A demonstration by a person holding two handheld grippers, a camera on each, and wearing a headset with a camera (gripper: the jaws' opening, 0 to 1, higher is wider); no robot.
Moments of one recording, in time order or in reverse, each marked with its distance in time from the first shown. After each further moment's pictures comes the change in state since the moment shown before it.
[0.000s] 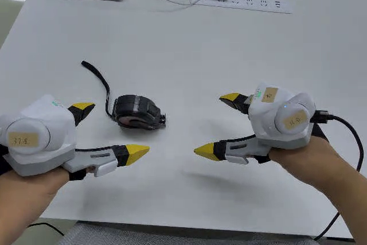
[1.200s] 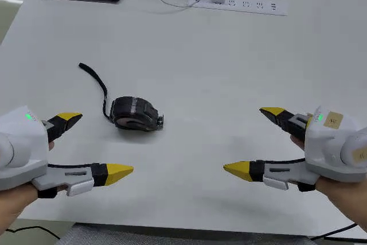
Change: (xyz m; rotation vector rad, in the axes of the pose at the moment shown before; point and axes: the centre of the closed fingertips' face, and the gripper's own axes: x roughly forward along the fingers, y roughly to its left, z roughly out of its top) left arm -0.024 -0.004 -0.016 0.035 0.030 -0.085; right arm -0.062 -0.001 -0.032 0.129 -0.062 -0.108
